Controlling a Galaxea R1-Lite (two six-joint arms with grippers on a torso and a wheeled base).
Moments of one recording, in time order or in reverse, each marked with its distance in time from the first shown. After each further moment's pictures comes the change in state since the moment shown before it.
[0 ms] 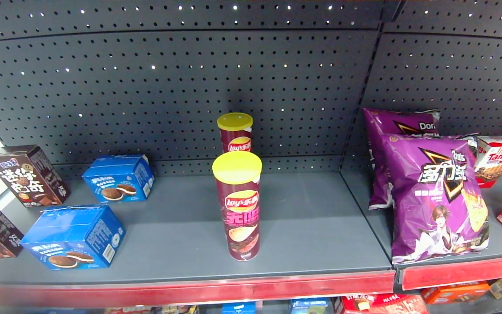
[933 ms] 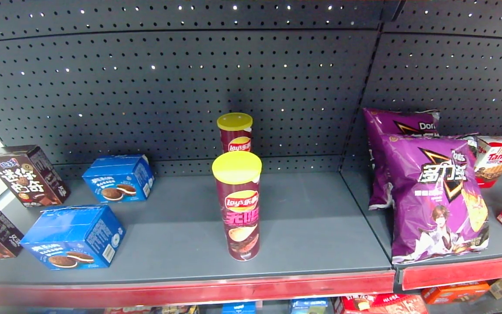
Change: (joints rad) left arm -0.095 -0.057 0.000 -0.001 0.000 -0.001; right arm -0.010 -0.005 -0.009 0.003 0.000 0.000
